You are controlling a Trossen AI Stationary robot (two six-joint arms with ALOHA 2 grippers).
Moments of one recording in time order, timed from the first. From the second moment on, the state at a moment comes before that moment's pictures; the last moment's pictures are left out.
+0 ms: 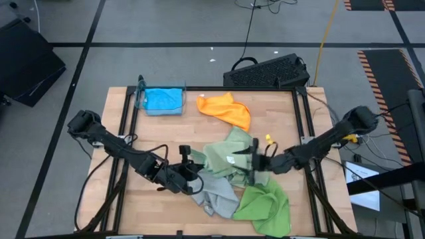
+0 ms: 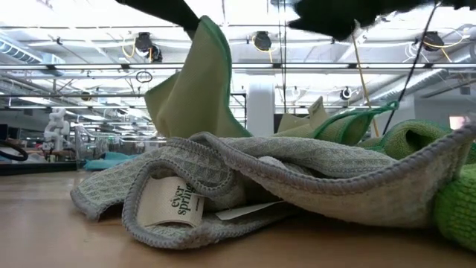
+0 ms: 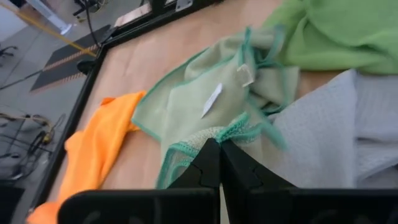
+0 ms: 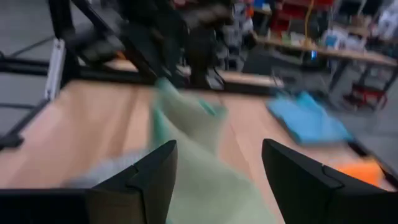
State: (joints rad) left arm -0.50 1.54 1.09 -0.32 -0.68 -0.04; right arm 0.47 1.38 0.63 0.55 0.61 -0.03
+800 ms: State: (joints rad) left arm -0.48 1.54 1.09 -0.32 -0.70 -0.16; right arm 0.42 1.82 1.05 0.41 0.78 0.09
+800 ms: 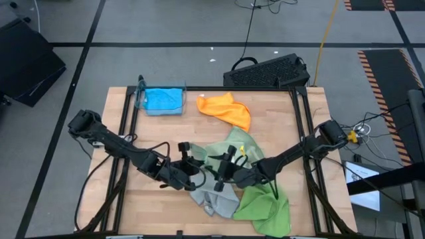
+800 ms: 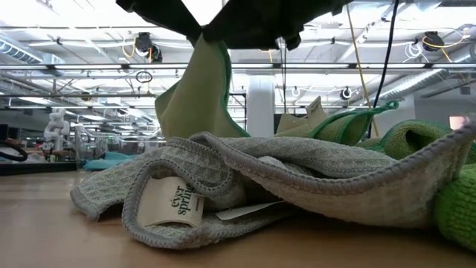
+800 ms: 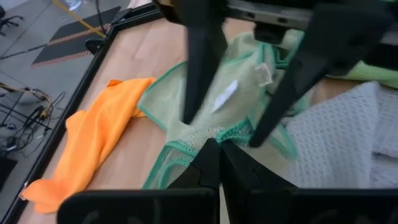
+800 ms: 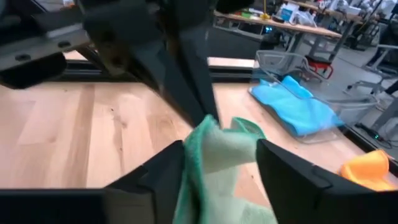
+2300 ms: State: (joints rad) left arm -0.61 1.54 1.04 -0.53 -0.72 -0.37; right arm 0.46 1.71 1.04 0.08 0.49 -0.10
